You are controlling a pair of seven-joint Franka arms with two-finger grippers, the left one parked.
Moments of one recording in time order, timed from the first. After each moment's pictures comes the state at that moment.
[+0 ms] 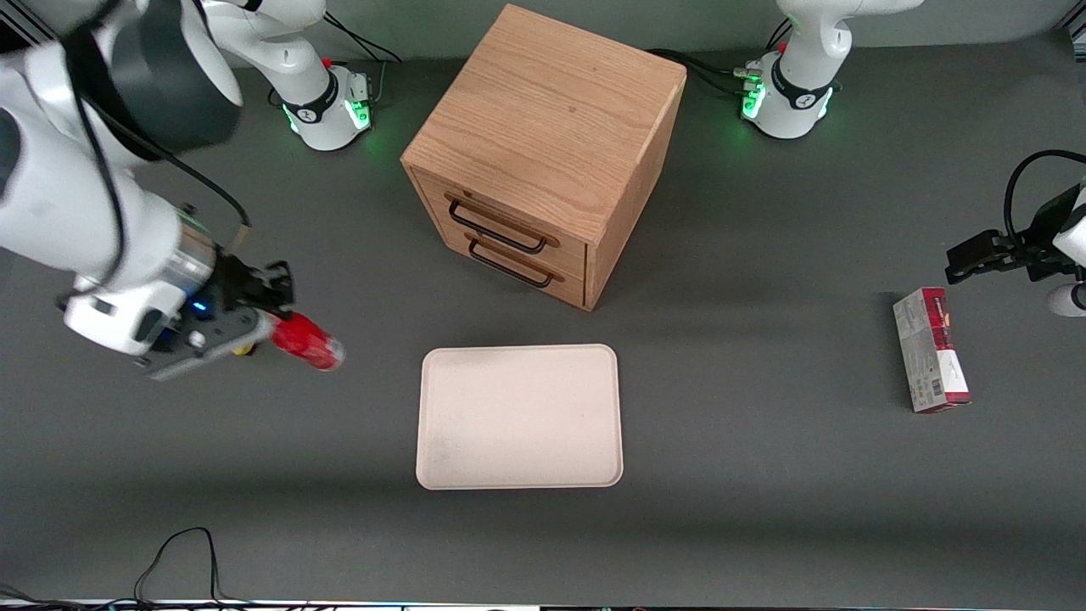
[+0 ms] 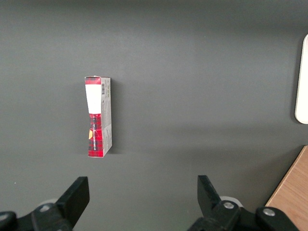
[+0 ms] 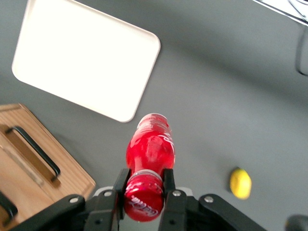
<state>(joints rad) 0.18 0.46 0.17 -1.10 -0.04 1.52 -0.06</state>
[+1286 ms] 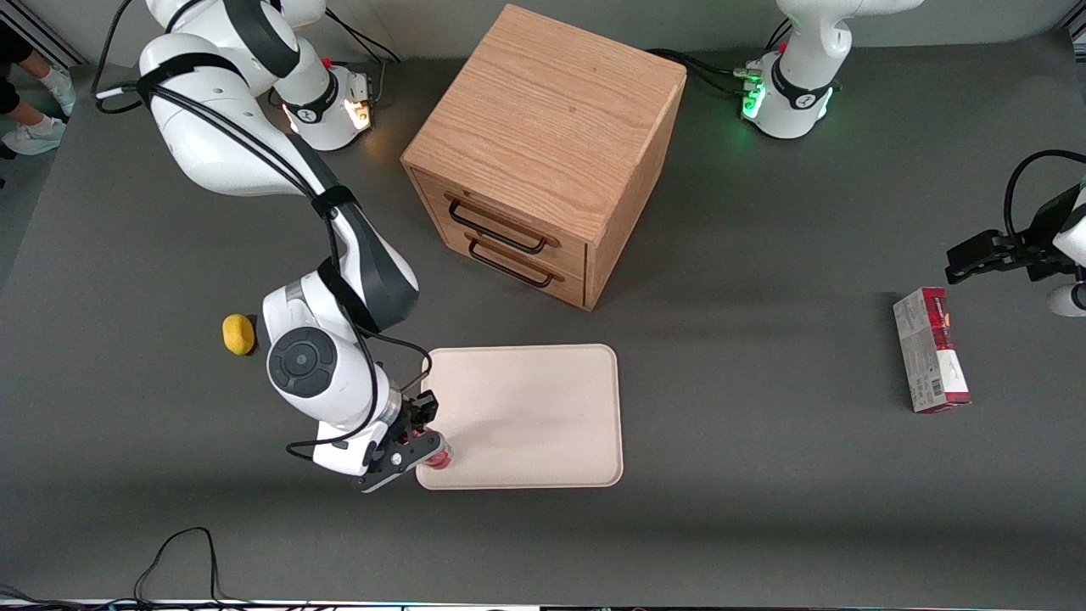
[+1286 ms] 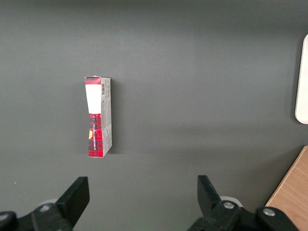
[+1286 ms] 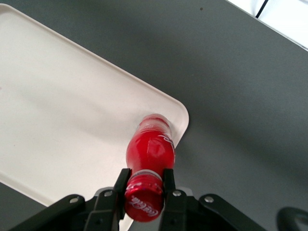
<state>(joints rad) 0.22 0.88 0.27 -1.03 -0.24 1.97 -0.04</state>
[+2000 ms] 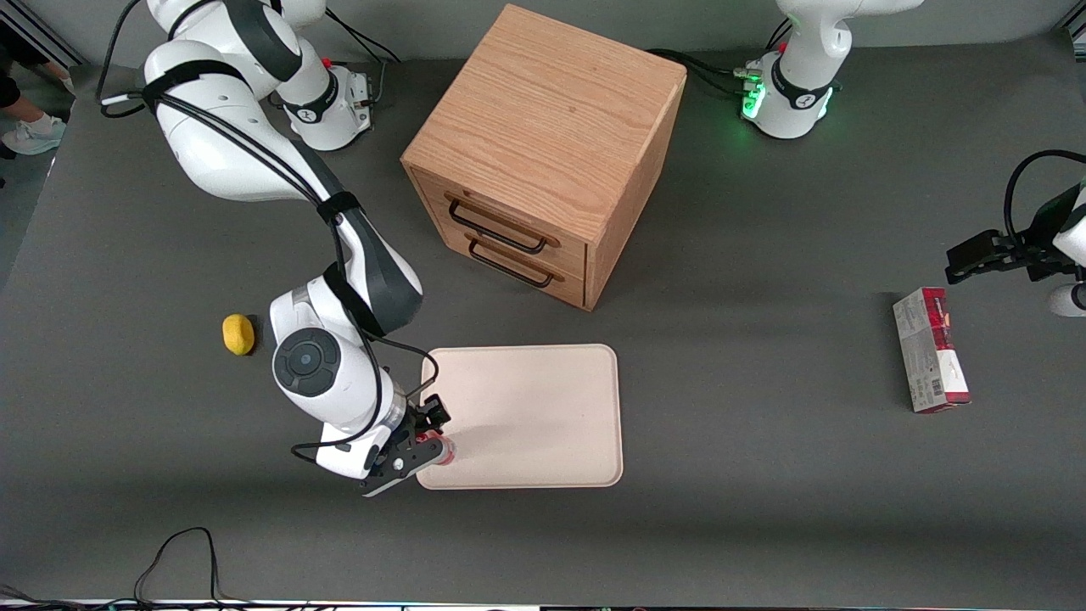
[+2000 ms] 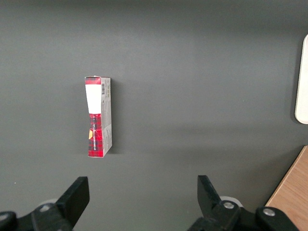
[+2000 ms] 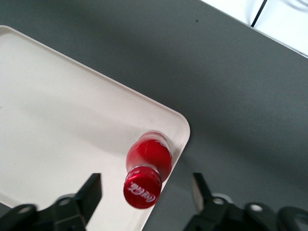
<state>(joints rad) 0.22 0.89 0.27 -1.03 -0.24 2.03 0.01</state>
